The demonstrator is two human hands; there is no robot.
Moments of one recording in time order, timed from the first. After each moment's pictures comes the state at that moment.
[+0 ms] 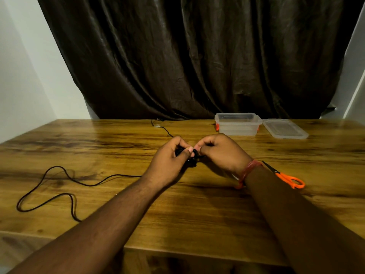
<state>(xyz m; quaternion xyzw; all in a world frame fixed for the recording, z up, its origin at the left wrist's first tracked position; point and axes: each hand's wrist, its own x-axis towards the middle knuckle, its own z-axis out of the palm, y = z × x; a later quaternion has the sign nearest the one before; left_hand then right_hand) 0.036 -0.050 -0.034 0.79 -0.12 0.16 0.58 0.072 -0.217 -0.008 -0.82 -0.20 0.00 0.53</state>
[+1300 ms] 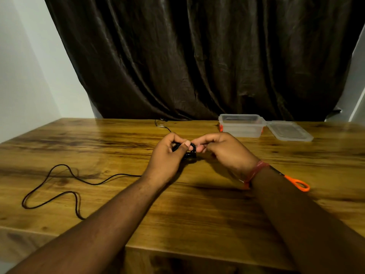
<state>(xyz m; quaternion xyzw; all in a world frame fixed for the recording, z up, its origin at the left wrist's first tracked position) 0.031 -0.048 -0.026 0.73 -0.08 0.20 0.65 0.058 -0.212 0.005 -0.76 -0.21 0.05 0.61</state>
